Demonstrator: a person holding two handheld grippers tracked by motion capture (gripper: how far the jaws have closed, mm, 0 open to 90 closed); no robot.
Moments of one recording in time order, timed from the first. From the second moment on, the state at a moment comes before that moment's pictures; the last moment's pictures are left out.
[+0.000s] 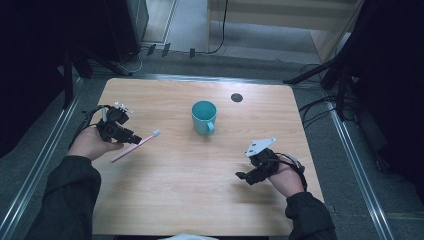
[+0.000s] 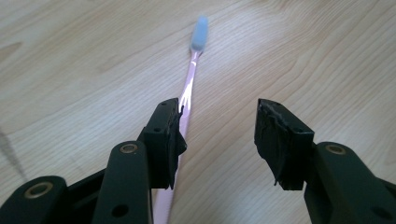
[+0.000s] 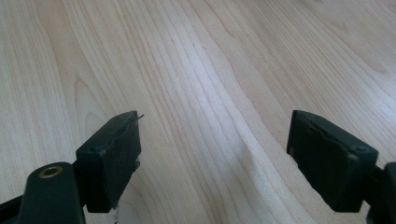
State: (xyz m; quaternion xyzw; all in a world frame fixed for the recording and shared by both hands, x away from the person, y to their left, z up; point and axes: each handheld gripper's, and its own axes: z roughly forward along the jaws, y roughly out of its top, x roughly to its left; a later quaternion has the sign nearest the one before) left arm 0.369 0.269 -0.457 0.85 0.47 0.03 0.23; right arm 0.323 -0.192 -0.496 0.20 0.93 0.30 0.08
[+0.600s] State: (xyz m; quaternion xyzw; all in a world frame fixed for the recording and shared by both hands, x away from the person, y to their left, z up) left arm 0.380 0.269 -0.479 0.88 0.45 0.05 0.15; right arm 0.323 -0.187 -0.498 0.19 0.93 0.29 0.08
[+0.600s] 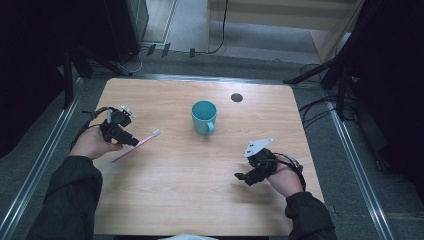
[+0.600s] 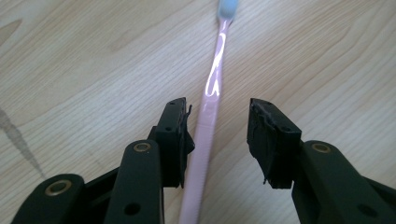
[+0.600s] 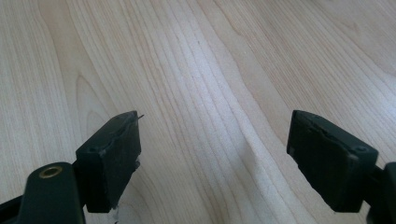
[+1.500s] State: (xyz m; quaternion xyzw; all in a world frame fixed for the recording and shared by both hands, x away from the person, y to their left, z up) left arm 0.387 0.264 -0.506 0.90 0.42 0.04 0.07; right arm 0.323 -0.186 -0.501 0.19 0.94 0.28 0.08
